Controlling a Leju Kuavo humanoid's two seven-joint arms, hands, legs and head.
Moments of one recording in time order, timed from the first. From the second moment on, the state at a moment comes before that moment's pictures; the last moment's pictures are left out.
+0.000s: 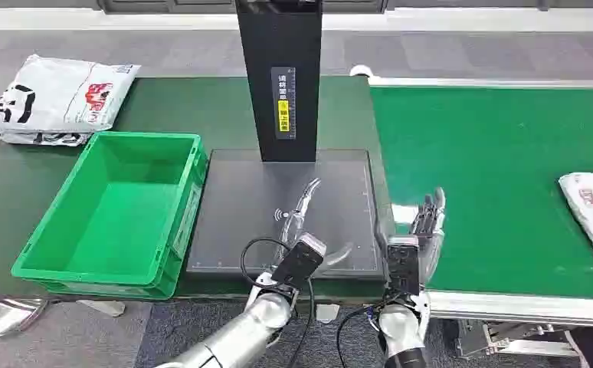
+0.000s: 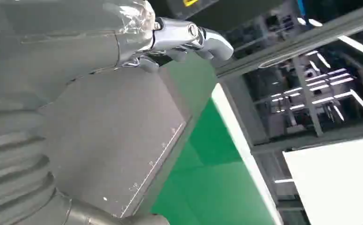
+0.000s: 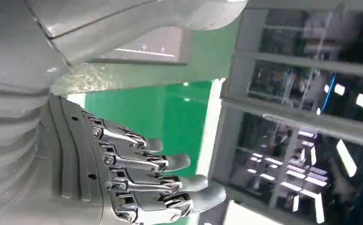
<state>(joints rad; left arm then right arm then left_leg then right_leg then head) -0.49 -0.36 -0.50 -0.69 0.08 0.51 -0.70 -0.14 0.34 0.12 -1.12 0.29 -0.70 -0.70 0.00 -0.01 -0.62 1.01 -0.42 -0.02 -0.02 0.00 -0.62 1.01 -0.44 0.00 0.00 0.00</state>
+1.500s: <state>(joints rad) -0.66 -0.29 -0.32 -0.46 -0.06 0.43 -0.68 -0.49 0.10 -0.66 -0.87 1.54 -0.70 -0.15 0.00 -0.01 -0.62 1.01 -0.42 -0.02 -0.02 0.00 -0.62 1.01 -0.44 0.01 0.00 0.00</state>
